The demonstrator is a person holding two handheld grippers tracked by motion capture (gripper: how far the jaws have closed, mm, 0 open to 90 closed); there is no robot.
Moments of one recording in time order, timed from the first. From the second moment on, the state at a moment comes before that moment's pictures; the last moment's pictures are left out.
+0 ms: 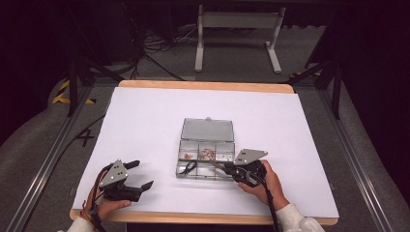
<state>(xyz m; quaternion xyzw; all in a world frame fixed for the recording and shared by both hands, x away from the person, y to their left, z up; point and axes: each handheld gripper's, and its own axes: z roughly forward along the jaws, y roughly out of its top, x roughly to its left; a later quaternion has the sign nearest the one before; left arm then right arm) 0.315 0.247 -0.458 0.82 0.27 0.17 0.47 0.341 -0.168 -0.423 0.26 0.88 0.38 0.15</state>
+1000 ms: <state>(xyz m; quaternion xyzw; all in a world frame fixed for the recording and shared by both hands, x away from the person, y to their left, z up) 0.317 0.245 -0.455 0.81 0.29 0.16 0.49 0.343 -0.182 -0.415 0.27 0.86 0.41 0.15</state>
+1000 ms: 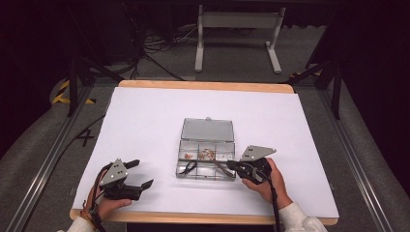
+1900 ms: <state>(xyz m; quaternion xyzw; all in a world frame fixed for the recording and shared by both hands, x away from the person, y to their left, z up) 0.345 0.200 -0.426 0.79 0.26 0.12 0.54 0.357 -0.222 -0.403 0.31 0.82 0.45 0.16</state>
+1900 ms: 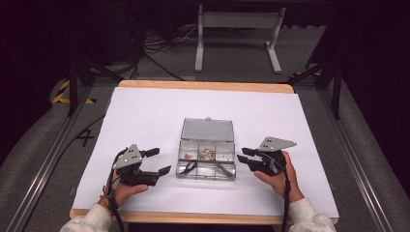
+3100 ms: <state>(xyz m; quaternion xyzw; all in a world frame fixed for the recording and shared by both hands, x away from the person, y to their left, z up) 0.371 0.177 -0.434 0.81 0.26 0.09 0.52 0.372 -0.220 -0.392 0.32 0.80 0.48 0.15</state>
